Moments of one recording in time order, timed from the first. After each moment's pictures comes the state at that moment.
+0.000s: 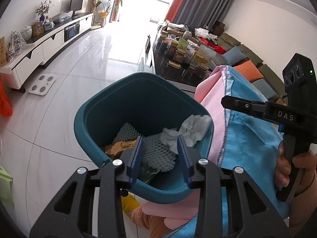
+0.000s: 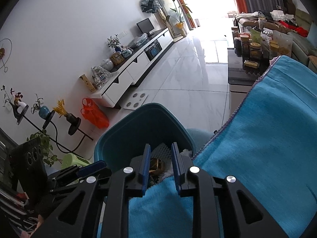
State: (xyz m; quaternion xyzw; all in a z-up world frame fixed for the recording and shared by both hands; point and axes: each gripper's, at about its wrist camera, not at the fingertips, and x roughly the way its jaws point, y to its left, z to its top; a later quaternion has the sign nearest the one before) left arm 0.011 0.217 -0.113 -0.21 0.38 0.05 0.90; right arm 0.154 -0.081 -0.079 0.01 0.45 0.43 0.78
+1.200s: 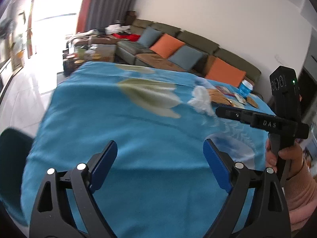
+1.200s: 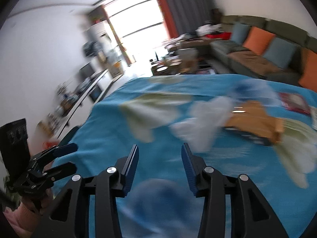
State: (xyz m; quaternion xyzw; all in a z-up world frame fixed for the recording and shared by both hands) left arm 0.073 -0.056 -0.058 -0.05 0.35 -0.23 0.91; right arm 0.106 -0.404 -0.048 0.09 0.38 0.21 0.90
